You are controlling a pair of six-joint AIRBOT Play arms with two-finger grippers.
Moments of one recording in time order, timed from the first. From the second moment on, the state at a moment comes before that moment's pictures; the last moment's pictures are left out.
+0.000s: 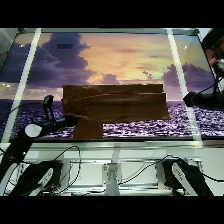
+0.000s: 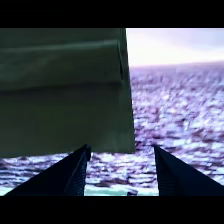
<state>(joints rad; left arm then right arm) -0.12 -0.71 0.38 0.87 -0.69 -1.28 -0.24 -0.82 0.92 -1.41 1.18 1.37</state>
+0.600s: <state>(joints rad) -0.12 -0.70 0.53 0.86 -0.72 -1.28 -0.24 -0.84 0.47 -1.36 0.84 1.89</state>
